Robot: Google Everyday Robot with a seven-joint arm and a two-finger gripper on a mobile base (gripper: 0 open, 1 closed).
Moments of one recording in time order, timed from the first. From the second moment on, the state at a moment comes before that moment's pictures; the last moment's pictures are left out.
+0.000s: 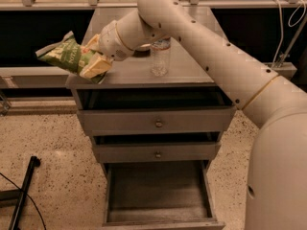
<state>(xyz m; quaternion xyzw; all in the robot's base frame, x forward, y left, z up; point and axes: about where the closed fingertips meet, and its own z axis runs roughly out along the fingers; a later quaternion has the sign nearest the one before) 0.640 0.193 0.895 -0.73 0.50 0.24 0.41</state>
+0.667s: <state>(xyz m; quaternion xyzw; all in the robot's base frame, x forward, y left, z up) 0.586 0.147 0.866 -0.78 0.47 0.14 0.37</state>
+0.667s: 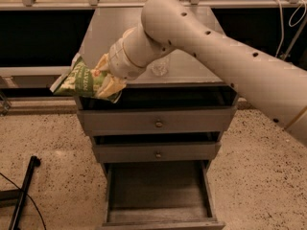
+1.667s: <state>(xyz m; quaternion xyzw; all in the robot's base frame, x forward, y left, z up) 0.516 0.037 0.767 -0.79 0.51 0.14 0.31</state>
